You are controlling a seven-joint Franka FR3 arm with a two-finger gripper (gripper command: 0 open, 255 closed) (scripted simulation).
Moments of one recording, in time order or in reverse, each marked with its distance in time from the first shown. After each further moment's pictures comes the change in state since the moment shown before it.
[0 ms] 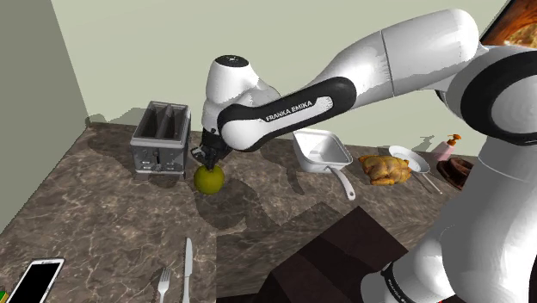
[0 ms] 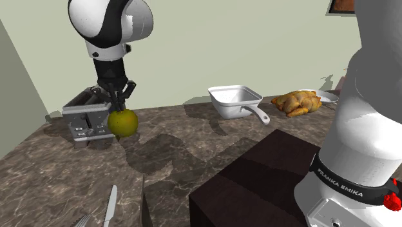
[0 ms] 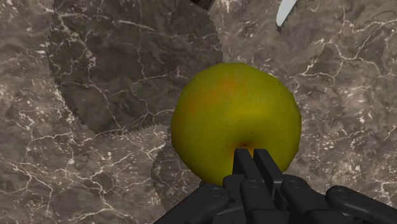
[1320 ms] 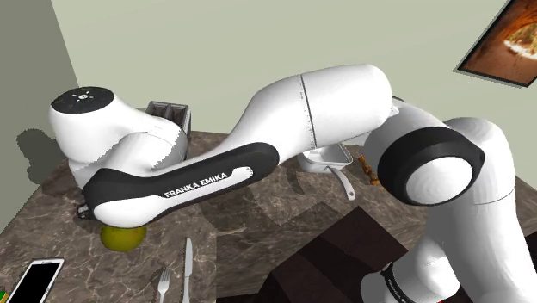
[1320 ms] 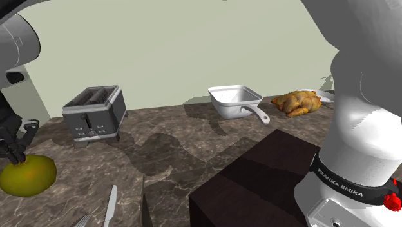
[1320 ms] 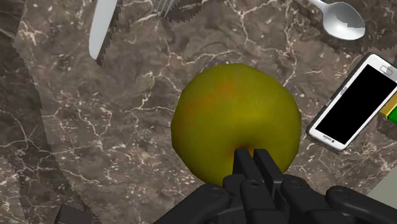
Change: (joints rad) arm 0.355 0.428 0.024 0.601 -0.109 -0.208 0.372
